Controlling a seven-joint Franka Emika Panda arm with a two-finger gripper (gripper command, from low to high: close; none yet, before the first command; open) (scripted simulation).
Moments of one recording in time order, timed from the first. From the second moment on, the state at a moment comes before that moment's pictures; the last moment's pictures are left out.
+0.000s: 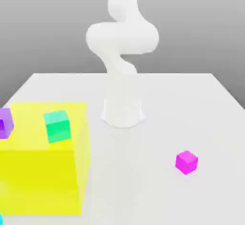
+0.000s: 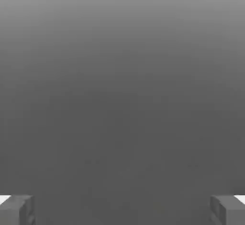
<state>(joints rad) 0.04 -0.72 0.01 -2.36 0.03 2.35 0.78</state>
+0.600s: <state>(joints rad) 0.35 -0.05 0.22 -2.82 0.06 2.83 0.76</state>
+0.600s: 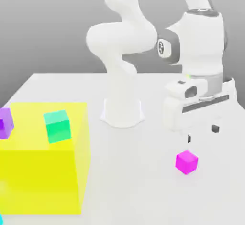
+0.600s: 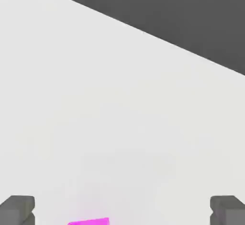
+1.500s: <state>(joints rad) 0.36 -0.04 0.09 -2.79 0.01 2.75 0.69</state>
